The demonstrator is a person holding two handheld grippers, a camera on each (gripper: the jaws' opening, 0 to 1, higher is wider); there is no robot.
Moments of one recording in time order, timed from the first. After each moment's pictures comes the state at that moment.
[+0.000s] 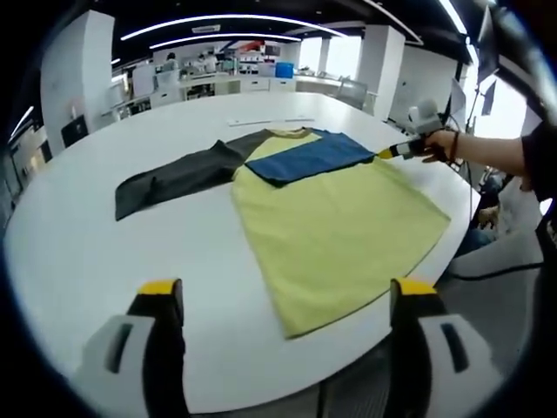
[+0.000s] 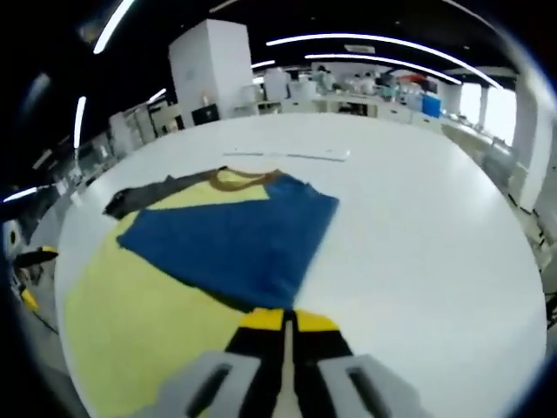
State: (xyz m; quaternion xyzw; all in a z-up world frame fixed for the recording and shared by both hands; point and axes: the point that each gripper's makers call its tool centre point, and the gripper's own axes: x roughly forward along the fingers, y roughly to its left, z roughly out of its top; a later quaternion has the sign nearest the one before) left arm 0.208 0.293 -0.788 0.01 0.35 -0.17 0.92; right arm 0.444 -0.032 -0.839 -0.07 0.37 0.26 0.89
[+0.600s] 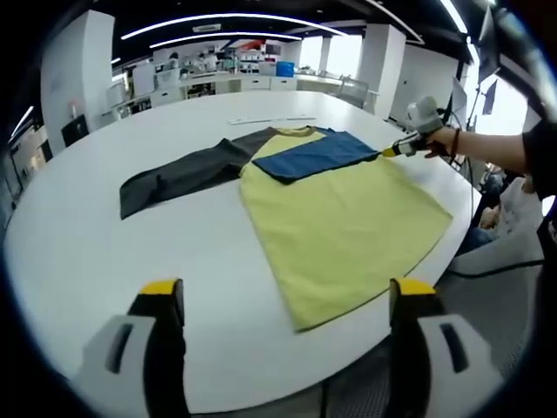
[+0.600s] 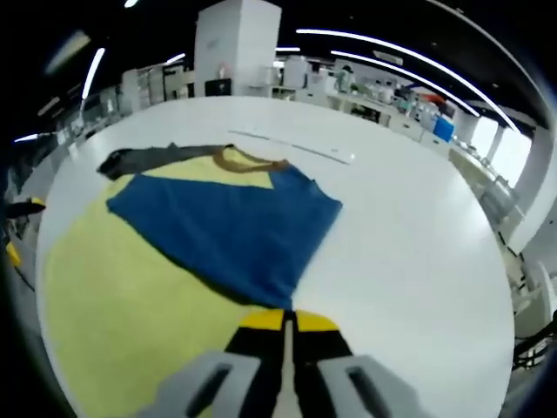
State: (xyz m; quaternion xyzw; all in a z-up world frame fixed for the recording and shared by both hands) left arm 0.207 0.298 -0.790 0.02 0.35 -0.17 0.92; right arm 0.450 -0.049 -0.840 -0.17 0.37 0.25 0.88
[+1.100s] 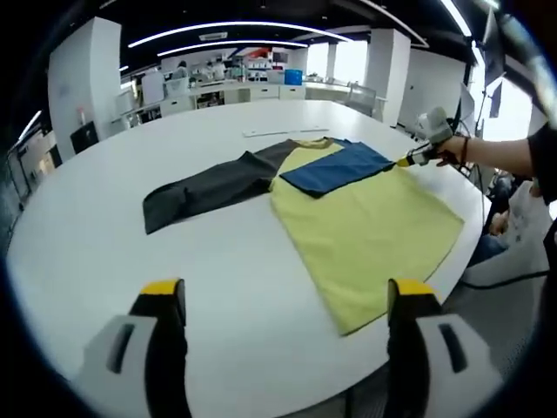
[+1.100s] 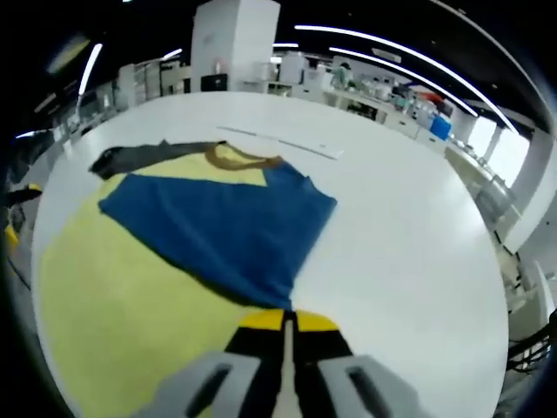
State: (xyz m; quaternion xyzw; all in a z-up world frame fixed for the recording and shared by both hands) left arm 0.229 0.321 -0.773 0.02 0.33 -0.14 0.93; right arm 0.461 -0.069 -0.840 -0.16 0.38 0.24 0.88
